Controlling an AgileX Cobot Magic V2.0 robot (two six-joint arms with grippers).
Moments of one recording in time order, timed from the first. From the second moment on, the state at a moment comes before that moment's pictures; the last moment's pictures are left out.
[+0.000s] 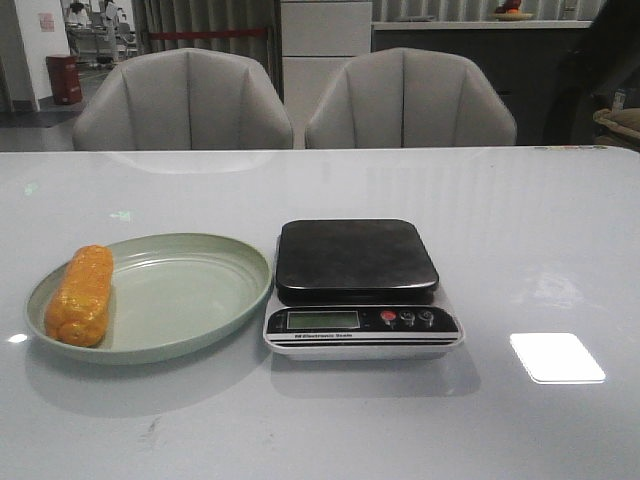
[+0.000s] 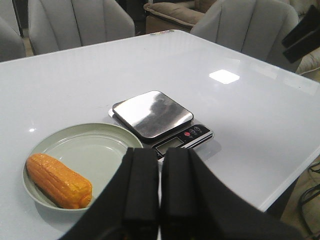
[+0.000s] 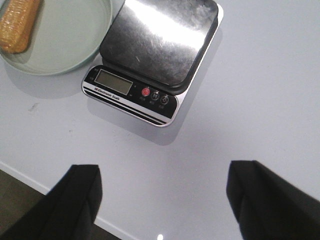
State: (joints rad) left arm -0.69 0.18 -0.41 -0.03 0.52 -0.05; right arm 0.36 0.92 -0.83 0.22 0.78 -0.09
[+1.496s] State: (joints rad) left arm -0.69 0.18 -0.41 -0.03 0.52 -0.05; right arm 0.36 0.11 -0.19 0.18 0.24 -0.12
